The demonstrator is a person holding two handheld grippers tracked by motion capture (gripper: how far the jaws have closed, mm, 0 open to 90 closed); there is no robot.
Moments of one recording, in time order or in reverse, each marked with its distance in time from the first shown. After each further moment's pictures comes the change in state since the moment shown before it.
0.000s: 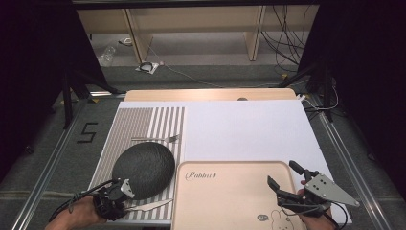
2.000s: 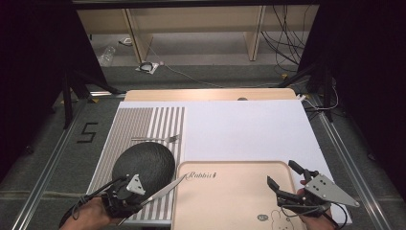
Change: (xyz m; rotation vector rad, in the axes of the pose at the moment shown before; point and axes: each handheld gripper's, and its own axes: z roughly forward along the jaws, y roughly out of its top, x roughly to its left) left arm -0.034 0.035 -0.038 -0.189 0.010 -0.024; right arm 0.000 0.000 0.000 -0.012 0.010 -0.010
